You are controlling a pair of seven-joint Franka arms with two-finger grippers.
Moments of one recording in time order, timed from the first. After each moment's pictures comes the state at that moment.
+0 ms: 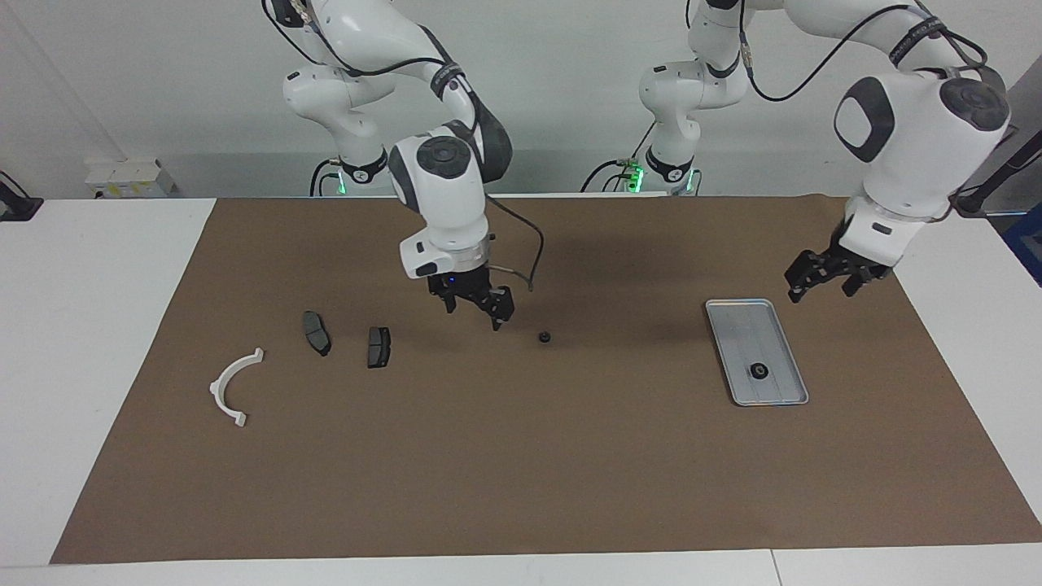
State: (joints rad) left arm 0.09 0.19 -0.05 -1.66 0.02 1.92 0.01; right arm 0.54 0.32 -0.02 -1.74 0.01 2.15 1.06
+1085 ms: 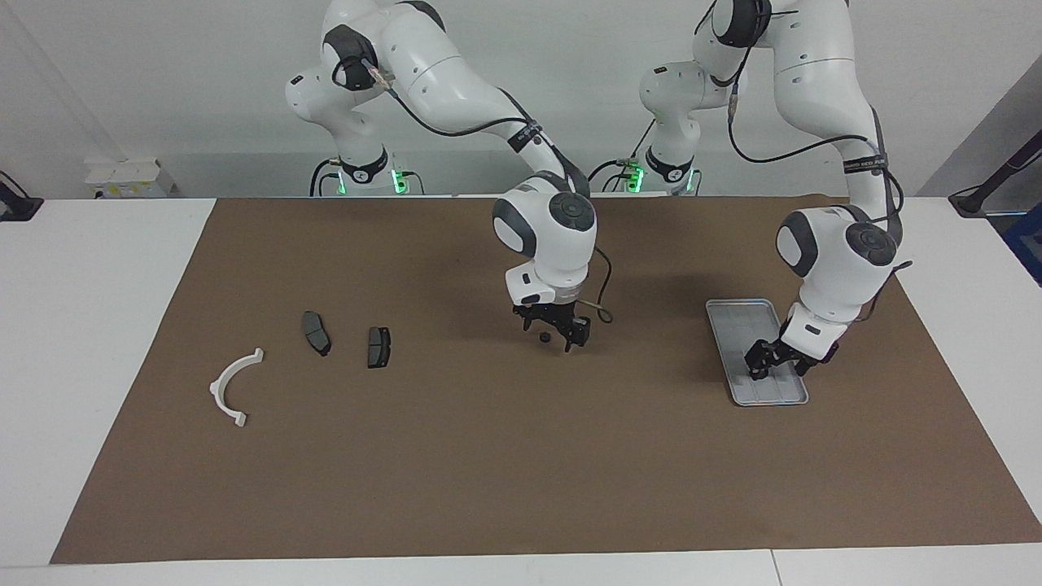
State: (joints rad) left arm 0.08 0.37 -0.08 -1.91 0.02 2.40 0.00; right arm 0.69 0.65 -0.02 -1.47 -0.08 2.14 1.29
